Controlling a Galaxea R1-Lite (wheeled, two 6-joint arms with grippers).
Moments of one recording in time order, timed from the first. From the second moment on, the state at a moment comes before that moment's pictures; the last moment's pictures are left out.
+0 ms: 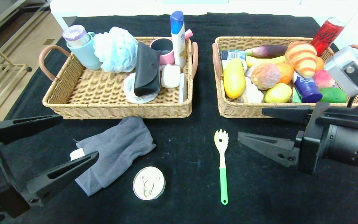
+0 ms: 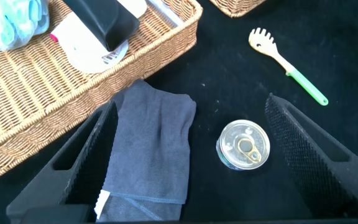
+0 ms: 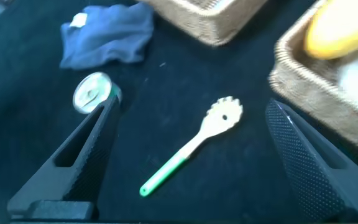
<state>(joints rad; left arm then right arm) -0.37 0.96 -0.62 -0.28 -0.21 0.27 0.66 1.35 -0.89 -0.29 0.18 -0.08</state>
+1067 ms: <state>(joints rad) -0.46 1.10 -0.93 0.22 0.10 0.27 0.66 1.26 -0.62 -0.56 0.22 -0.09</state>
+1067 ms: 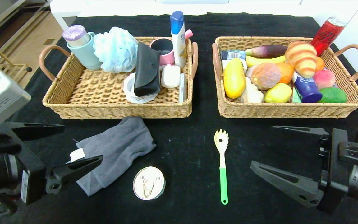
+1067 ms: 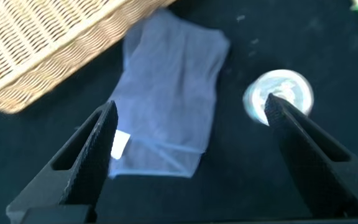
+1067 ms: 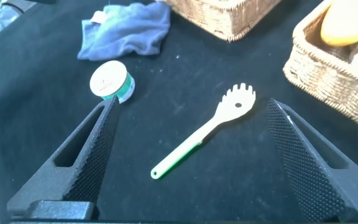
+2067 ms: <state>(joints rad) -0.39 1.41 -1.04 0.31 0.22 0.17 0.64 1.24 -0.62 -0.56 0.22 -0.09</state>
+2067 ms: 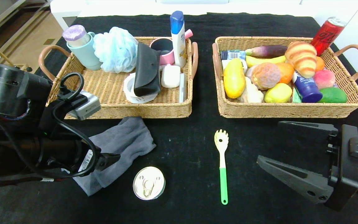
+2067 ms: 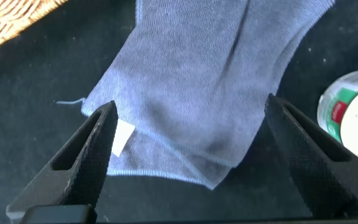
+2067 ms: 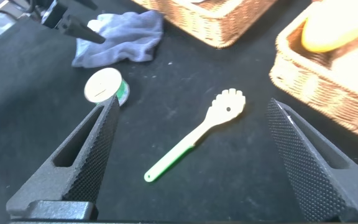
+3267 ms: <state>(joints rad) -0.38 1.51 -1.04 0.30 0.23 0.15 0.63 1.22 -0.62 -0.56 0.22 -0.09</state>
